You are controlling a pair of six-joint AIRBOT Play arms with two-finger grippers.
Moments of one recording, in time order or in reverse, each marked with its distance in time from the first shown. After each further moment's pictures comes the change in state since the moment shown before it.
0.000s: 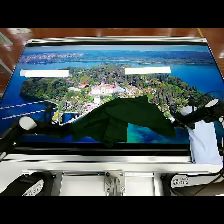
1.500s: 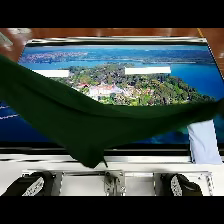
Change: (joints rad) left arm 0.175 0.007 1.182 0.502 -0.188 0.041; right arm 0.089 0.888 0.264 -0.085 0.373 0.176
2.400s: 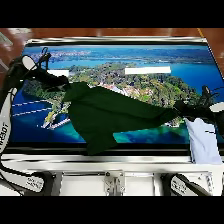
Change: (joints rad) left arm -0.095 -0.716 -0.133 -0.229 -0.086 -0.057; right arm 0.016 -0.493 -0.499 0.270 -0.741 -0.053
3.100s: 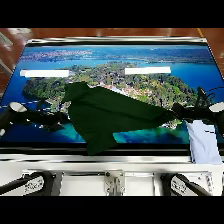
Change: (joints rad) left arm 0.175 0.406 -0.915 -0.418 0.150 0.187; right arm 0.000 -0.002 0.000 0.002 0.103 -0.066
